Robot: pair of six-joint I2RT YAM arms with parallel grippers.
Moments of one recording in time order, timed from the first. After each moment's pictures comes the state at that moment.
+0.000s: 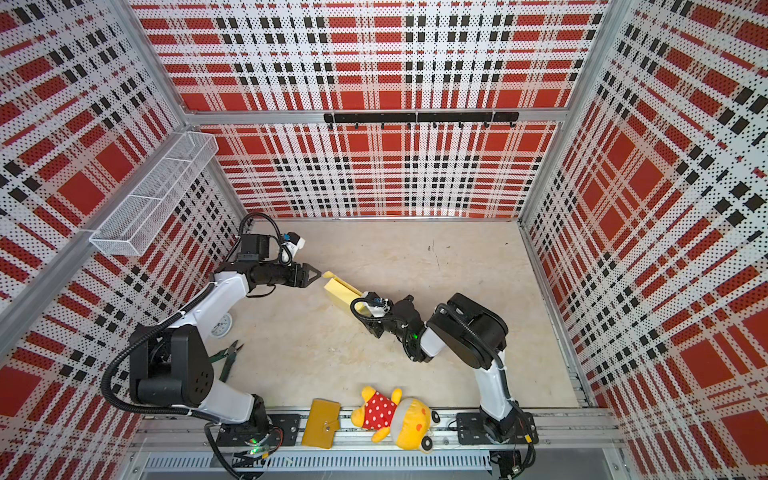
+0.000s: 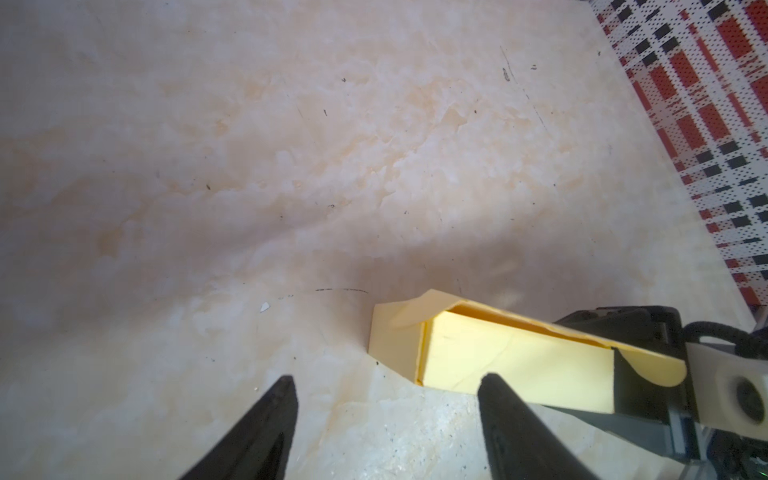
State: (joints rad) left arm 0.00 1.53 1.12 -0.50 0.57 0.15; right arm 0.80 2.01 0.65 1.16 -0.24 -0.09
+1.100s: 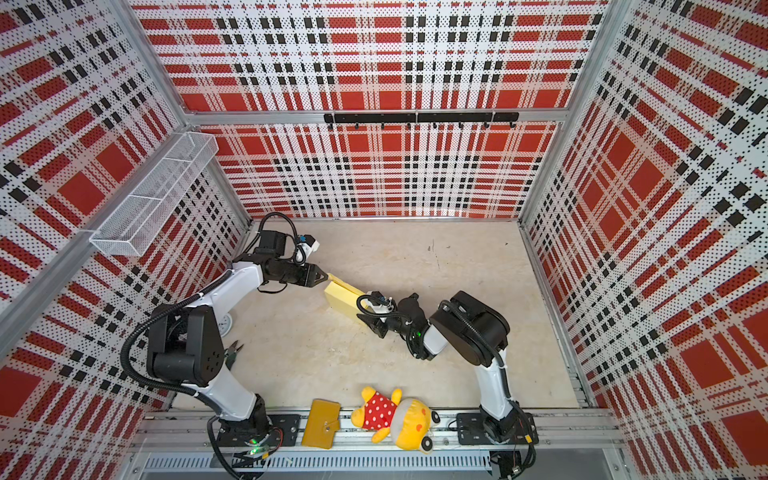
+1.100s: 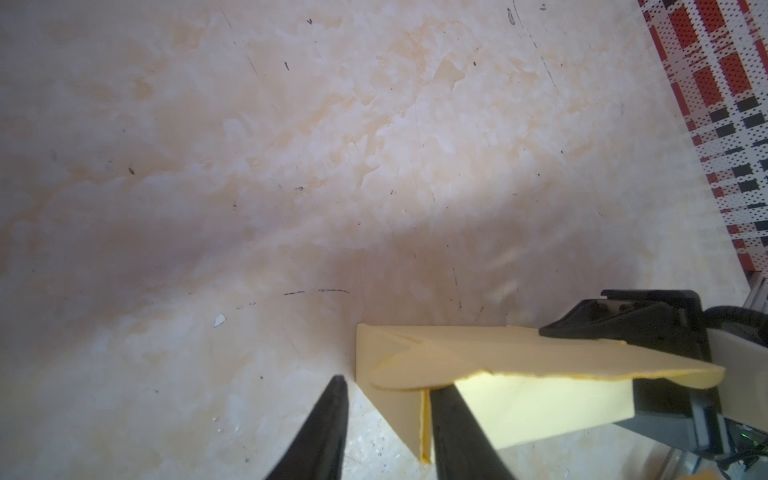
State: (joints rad) left arm -0.08 1.67 1.21 -0.57 0.57 0.14; right arm 0.75 2.01 0.64 1.16 -0.35 -0.09
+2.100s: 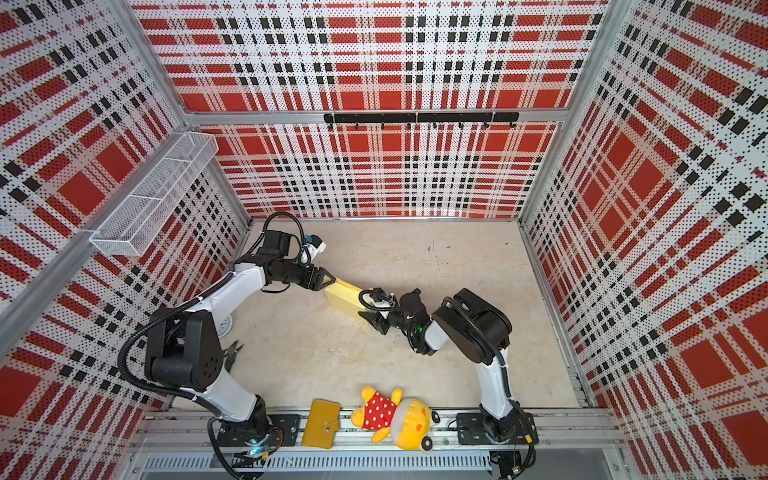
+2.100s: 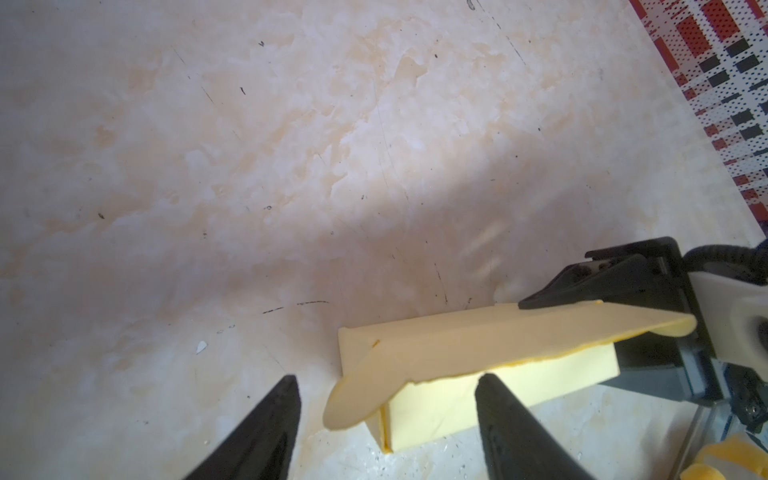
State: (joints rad) left arm -0.12 1.64 1.20 -0.57 0.57 0.26; right arm 0.70 2.01 0.67 1.11 -0.43 -0.09
